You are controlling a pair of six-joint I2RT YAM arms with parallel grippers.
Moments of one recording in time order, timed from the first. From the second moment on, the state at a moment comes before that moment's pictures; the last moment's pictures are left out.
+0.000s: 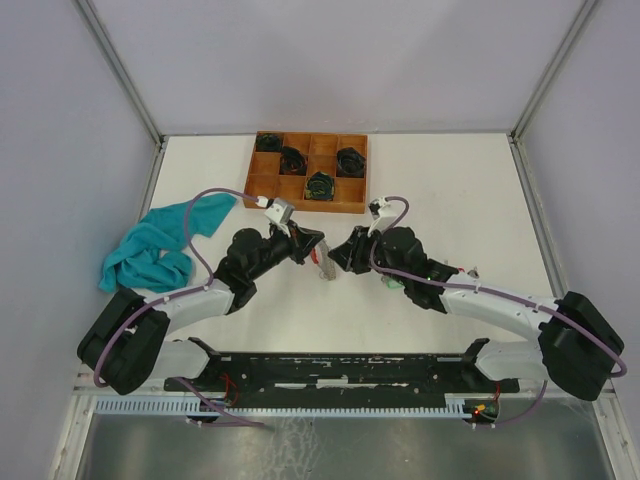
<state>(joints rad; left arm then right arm) -0.60 1.29 0.45 0.79 0.25 -0.32 0.84 1.23 0.65 0.27 0.01 0.68</state>
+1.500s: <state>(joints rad) -0.61 1.29 0.44 0.78 0.24 -0.42 0.83 1.39 0.62 0.49 -0.02 0.61</state>
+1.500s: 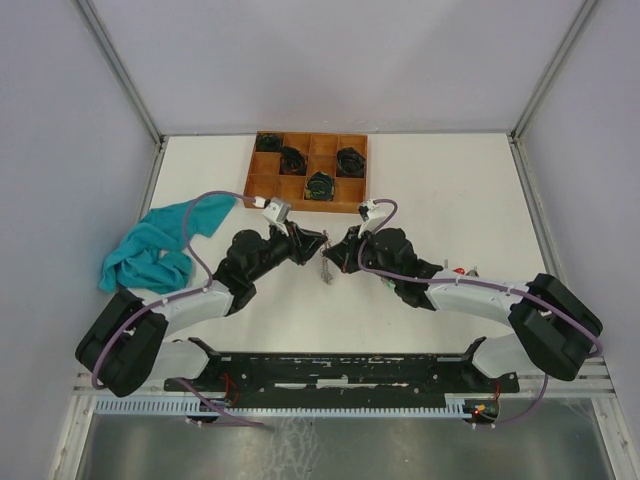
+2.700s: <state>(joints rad) -0.44 1.42 0.32 1.07 0.57 -0.91 0.82 1.41 0.62 0.52 -0.12 0.56</state>
